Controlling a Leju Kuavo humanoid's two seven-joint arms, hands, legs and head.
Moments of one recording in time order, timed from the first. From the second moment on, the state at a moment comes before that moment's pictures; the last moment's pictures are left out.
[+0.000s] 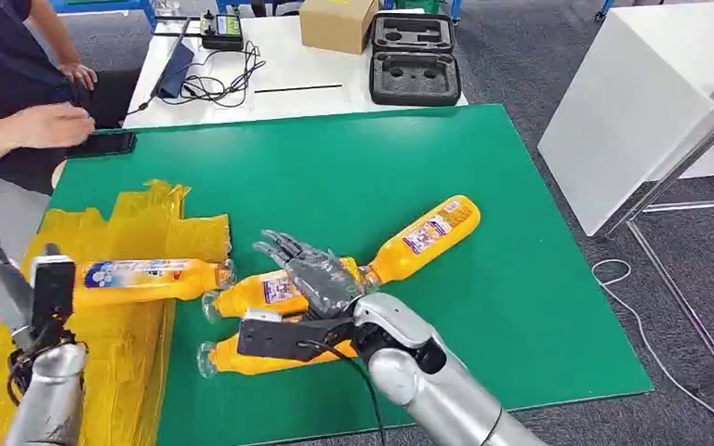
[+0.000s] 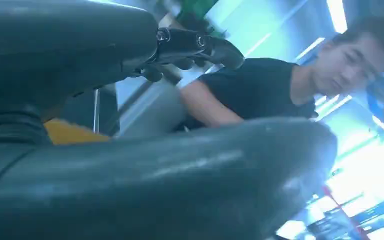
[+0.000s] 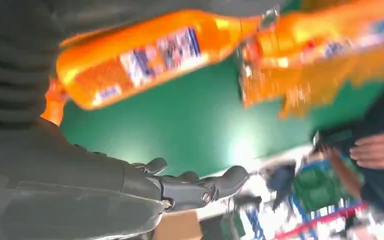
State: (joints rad) left arm -0.19 0.09 0.42 -1.21 -0.35 0.57 -0.46; right arm -0.45 0.15 0.77 -1.37 0.68 0.17 0.01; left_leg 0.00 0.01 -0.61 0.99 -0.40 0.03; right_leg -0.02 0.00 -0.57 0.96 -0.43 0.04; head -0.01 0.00
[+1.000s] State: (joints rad) left arm -0.23 0.06 0.41 -1.28 -0.18 0.54 -0.46; right arm -0.40 0.06 0.98 -1.25 0.87 0.22 0.28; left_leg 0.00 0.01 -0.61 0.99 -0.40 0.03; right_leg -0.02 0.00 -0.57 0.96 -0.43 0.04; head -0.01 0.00
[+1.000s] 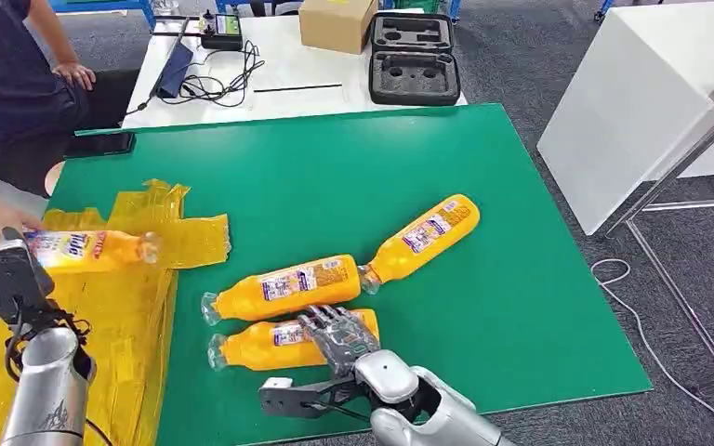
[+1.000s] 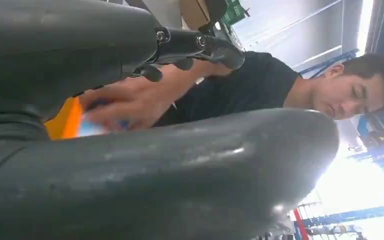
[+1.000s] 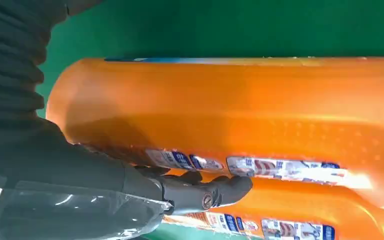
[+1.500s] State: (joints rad) left arm -0.25 0.06 0.41 -1.25 -0.14 0.55 -0.47; right arm -0.36 0.04 0.96 -1.25 0.98 0.23 0.32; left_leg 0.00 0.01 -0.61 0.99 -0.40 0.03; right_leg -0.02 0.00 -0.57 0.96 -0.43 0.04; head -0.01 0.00
